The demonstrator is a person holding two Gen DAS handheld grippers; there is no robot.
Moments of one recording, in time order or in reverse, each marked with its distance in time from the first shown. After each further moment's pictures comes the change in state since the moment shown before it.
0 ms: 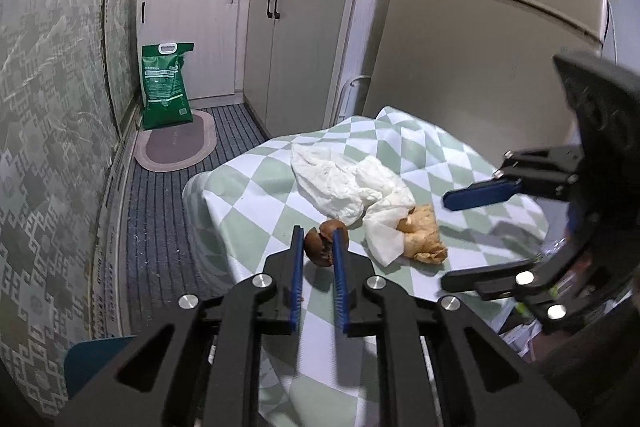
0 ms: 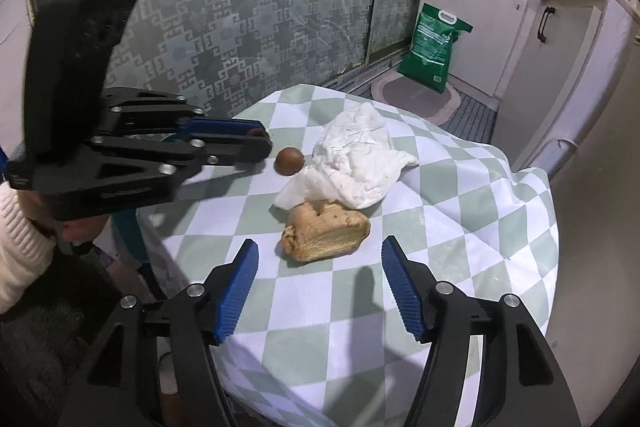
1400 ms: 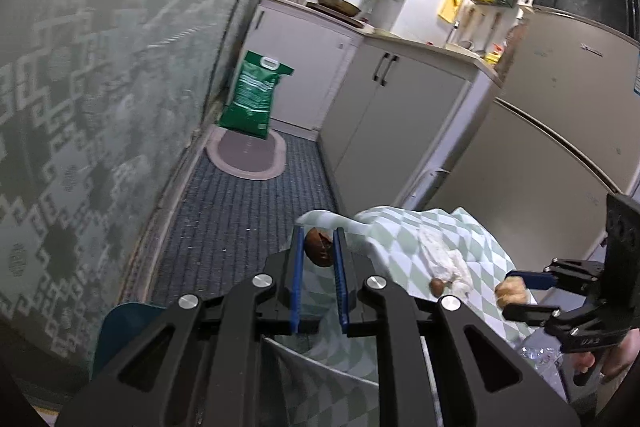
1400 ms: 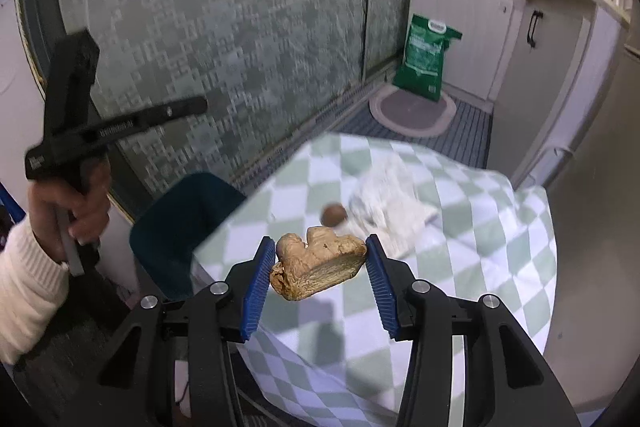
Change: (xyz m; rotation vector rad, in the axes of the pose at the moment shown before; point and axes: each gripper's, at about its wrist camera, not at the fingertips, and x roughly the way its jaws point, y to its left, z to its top) left arm -0.097 0.101 -0.007 -0.367 -0.183 0.143; right arm -0.031 0.033 0.035 0.076 -0.061 -0.002
